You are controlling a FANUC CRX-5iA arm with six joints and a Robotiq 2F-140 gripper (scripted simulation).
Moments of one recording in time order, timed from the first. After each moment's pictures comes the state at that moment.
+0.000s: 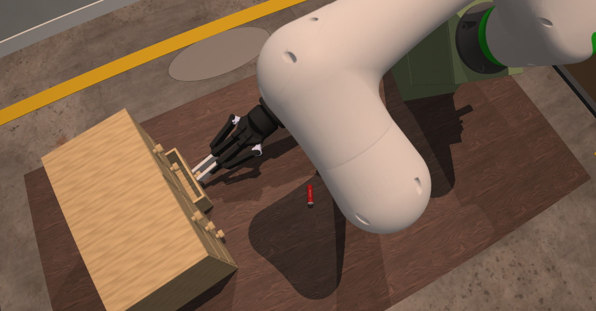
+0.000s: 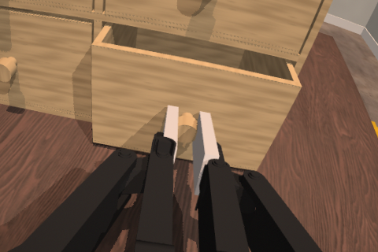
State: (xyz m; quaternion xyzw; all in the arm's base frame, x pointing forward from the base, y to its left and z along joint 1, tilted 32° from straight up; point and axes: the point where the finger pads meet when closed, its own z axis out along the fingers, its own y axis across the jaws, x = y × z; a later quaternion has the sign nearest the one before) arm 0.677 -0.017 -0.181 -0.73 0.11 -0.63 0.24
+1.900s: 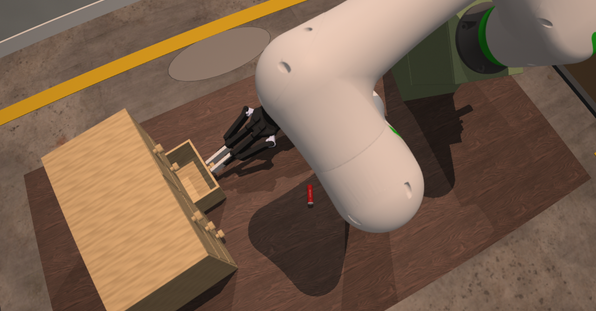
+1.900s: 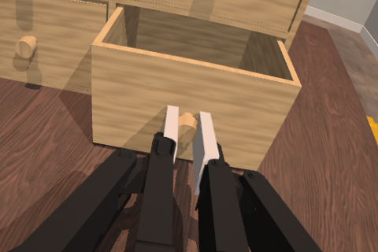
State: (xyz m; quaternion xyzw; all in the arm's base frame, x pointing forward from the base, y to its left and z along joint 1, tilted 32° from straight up) arm 0.638 -0.018 -0.189 -0.73 0.11 -0.63 0.24
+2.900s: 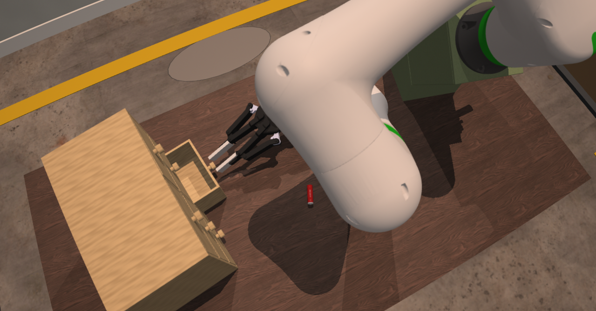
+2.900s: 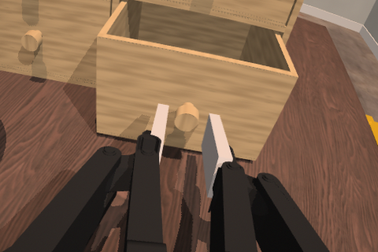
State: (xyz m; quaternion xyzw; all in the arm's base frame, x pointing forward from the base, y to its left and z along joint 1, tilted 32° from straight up) arm 0.627 -0.018 -0.192 -0.73 0.11 -0.63 0.24
